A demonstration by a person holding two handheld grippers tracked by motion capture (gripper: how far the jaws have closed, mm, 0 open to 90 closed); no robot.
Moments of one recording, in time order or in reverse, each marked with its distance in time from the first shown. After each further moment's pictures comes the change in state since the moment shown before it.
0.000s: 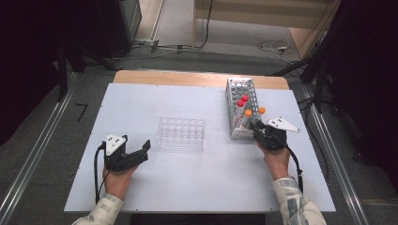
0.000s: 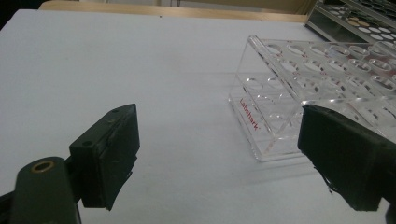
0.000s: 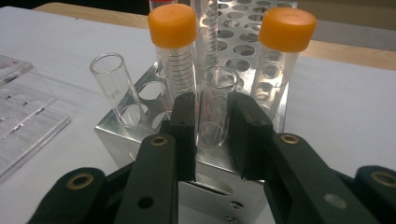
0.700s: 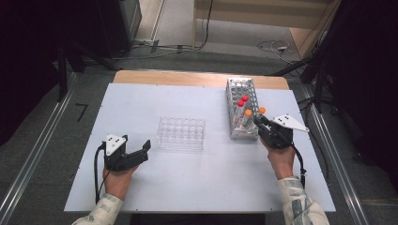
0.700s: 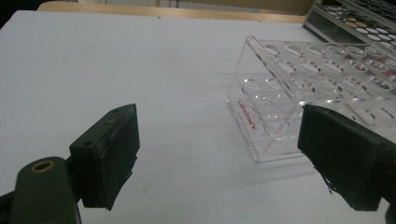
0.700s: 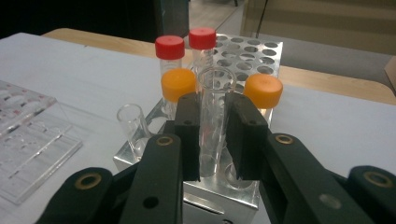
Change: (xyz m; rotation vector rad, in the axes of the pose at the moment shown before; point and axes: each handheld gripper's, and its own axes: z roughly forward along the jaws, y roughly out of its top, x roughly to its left) left arm 0.000 0.000 0.000 -0.002 -0.002 -0.001; right arm 0.001 0.022 -0.025 -0.078 -0.005 -0.009
